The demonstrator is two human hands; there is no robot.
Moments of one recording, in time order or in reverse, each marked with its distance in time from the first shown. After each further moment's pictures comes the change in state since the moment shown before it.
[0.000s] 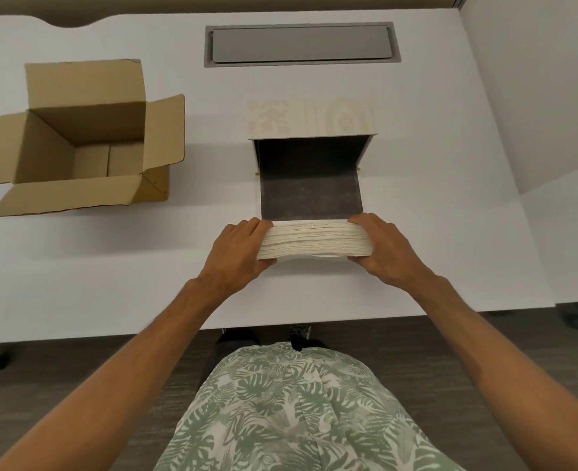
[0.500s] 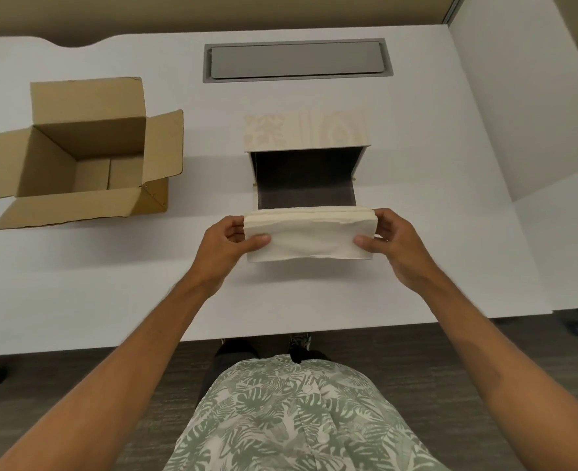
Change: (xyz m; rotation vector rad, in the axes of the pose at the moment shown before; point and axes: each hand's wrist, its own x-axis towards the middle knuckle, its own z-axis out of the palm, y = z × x) left_hand 0.012 -0.003 -0.026 -1.077 0.054 -0.526; right_hand 0.004 -0.001 -0.030 0.978 0.088 0.369
